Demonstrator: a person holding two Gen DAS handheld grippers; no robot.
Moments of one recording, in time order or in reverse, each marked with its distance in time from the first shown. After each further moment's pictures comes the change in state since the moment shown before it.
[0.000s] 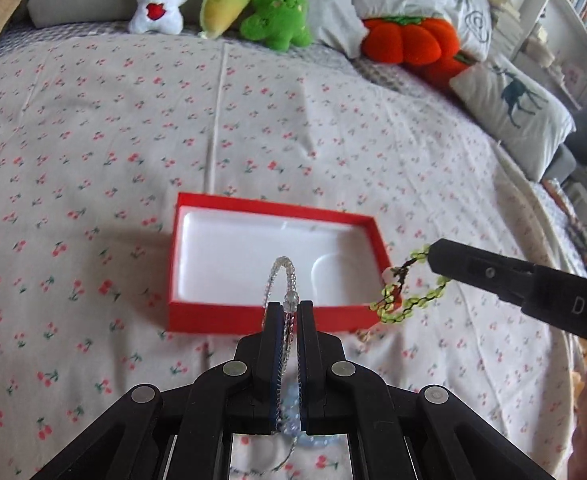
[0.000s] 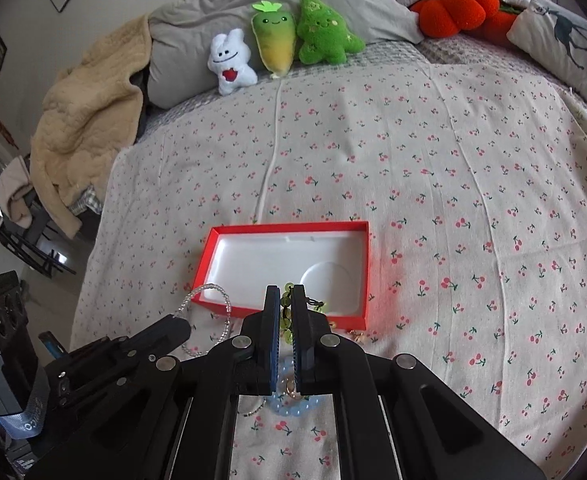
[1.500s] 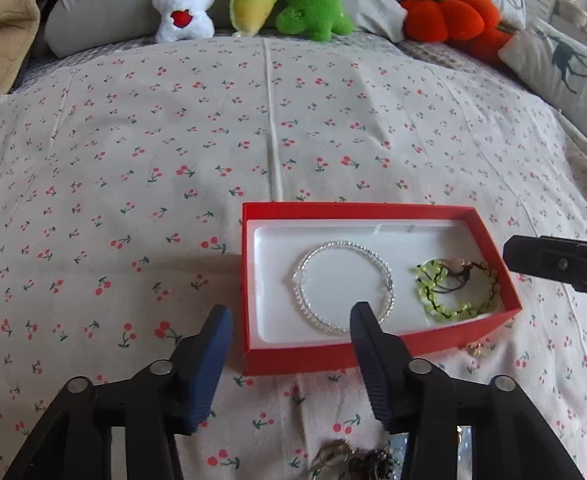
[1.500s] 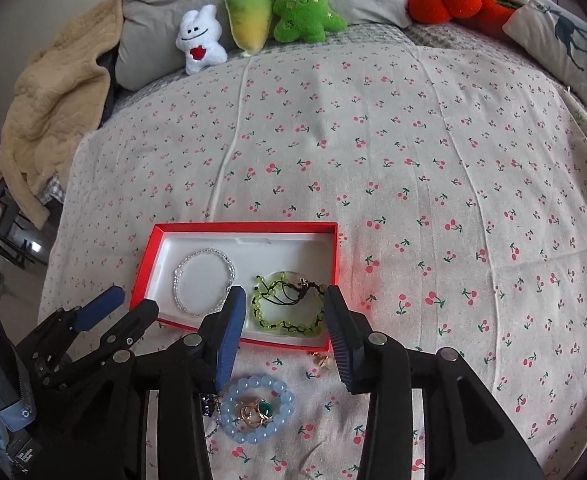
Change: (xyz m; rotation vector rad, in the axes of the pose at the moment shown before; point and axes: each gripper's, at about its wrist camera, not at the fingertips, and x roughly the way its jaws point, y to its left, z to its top) left arm 0.039 0.024 -0.001 0.111 -0.001 0.233; right arm 0.047 -0.023 0.008 -0.024 0.068 -0.104
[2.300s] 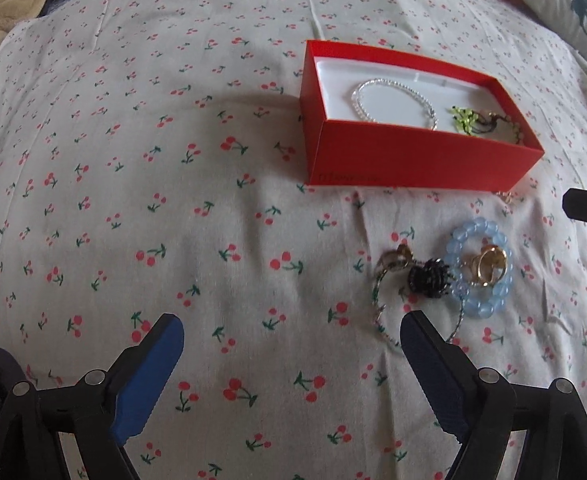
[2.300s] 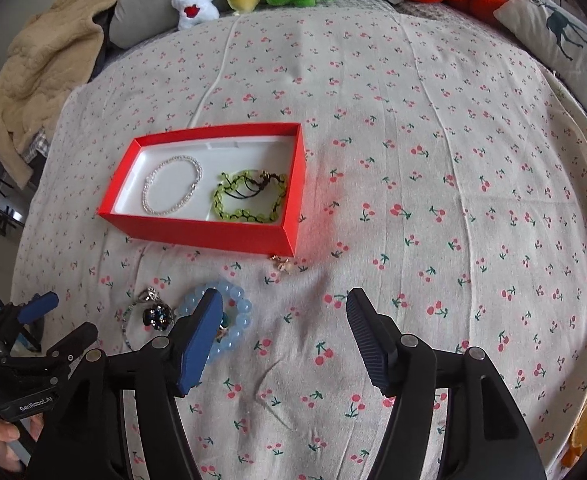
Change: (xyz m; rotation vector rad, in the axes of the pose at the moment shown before) left arm -0.023 0.028 -0.081 -0.014 0.212 0.053; right arm -0.004 -0.015 -0.066 -0.044 0.112 -0.079
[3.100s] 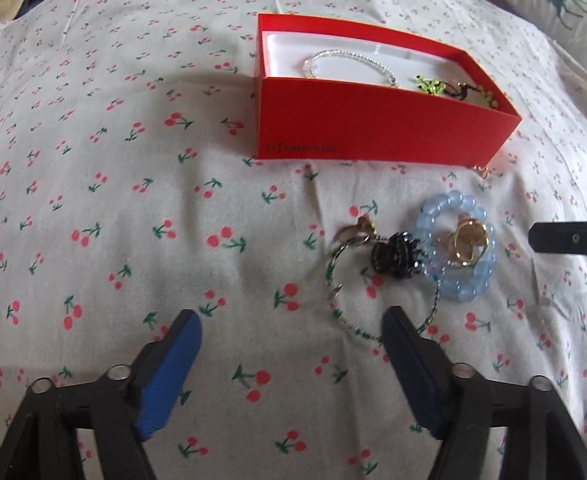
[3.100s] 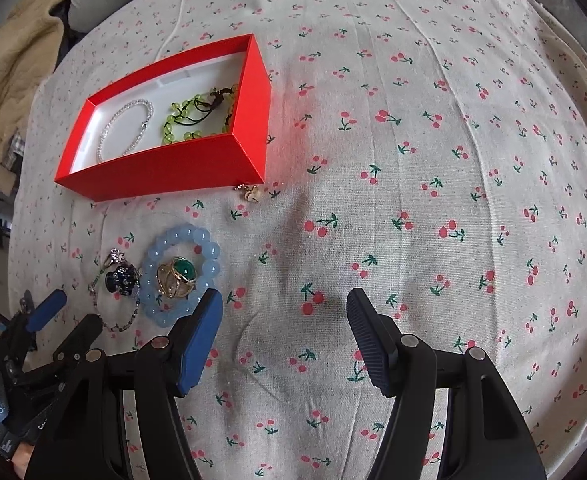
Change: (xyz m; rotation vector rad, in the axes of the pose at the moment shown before) left arm 0.019 -0.023 -0.013 0.020 -0.036 -0.071; right arm 0.034 -0.017 -0.024 0.122 0.156 0.000
